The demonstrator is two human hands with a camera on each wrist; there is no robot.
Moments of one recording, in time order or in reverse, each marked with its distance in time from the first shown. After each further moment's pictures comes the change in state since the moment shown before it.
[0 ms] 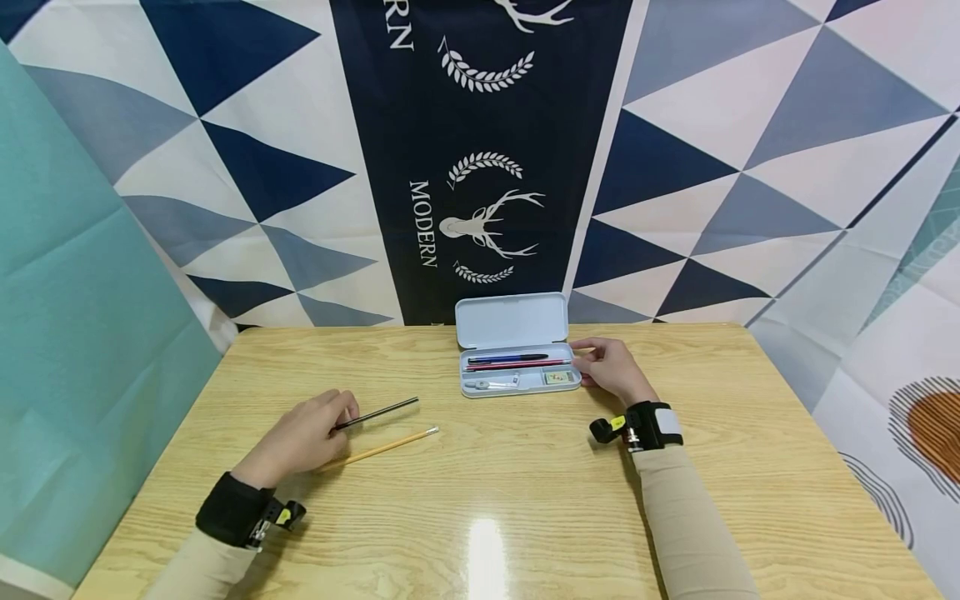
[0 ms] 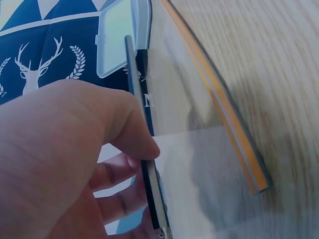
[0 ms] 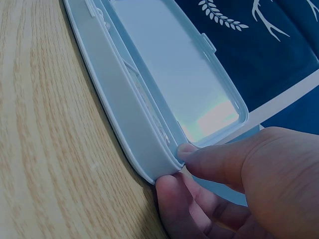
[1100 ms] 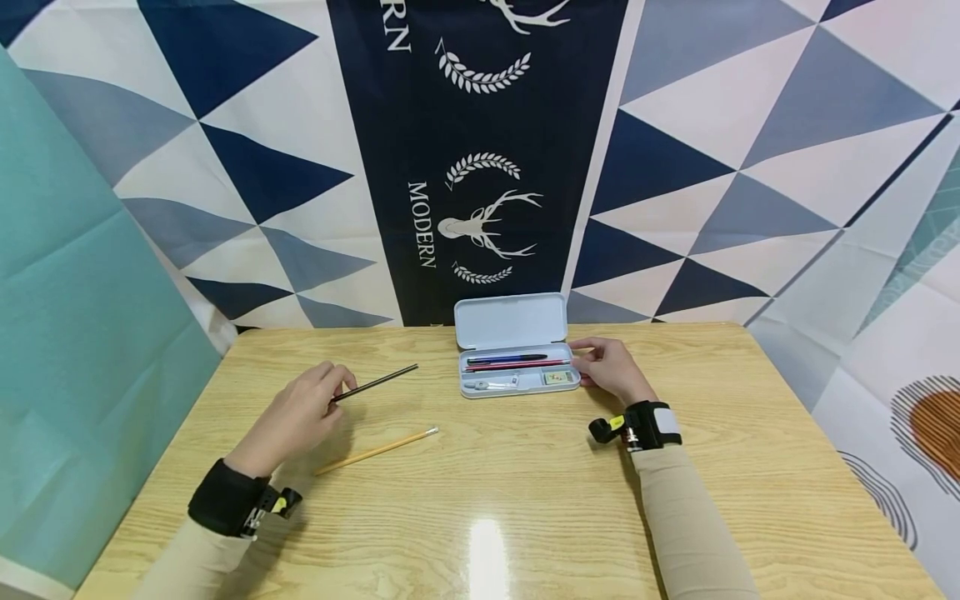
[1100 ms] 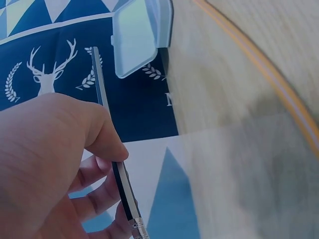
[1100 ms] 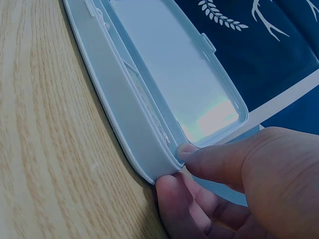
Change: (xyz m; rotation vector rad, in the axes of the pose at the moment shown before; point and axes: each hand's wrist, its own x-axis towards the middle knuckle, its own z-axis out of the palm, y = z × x) left_hand 0.010 0.012 -0.025 0.127 0.191 0.088; right_hand 0.000 0.001 0.001 -0.006 0.001 -0.001
